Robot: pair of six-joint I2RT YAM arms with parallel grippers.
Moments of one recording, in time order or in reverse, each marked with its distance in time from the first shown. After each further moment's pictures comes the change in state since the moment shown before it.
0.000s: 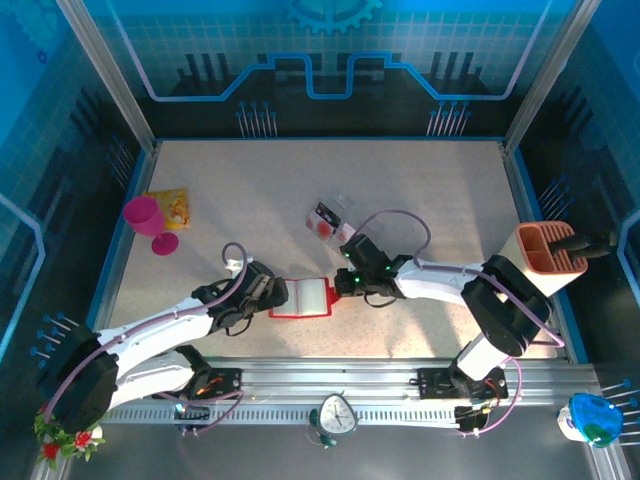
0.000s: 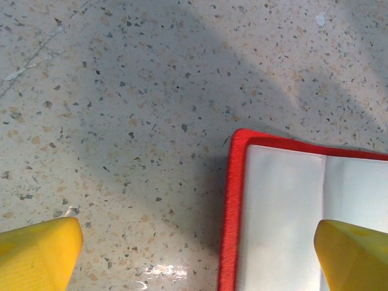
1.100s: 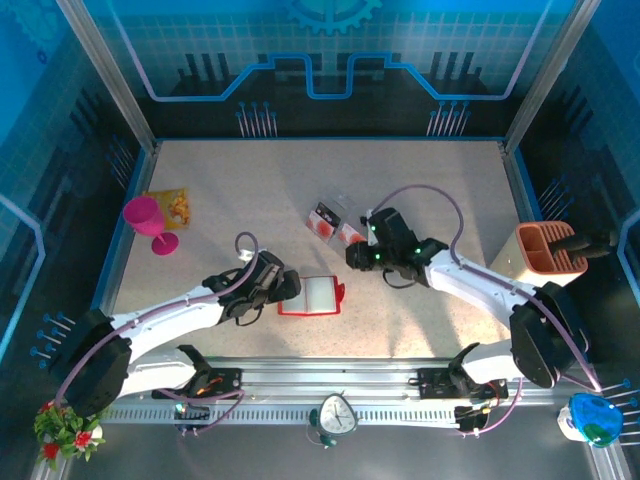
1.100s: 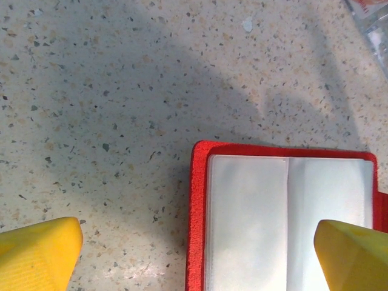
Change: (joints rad) left arm -0.014 0.114 0.096 0.050 0.064 0.039; right arm -0.144 -0.200 0.136 -0.180 0.026 -0.154
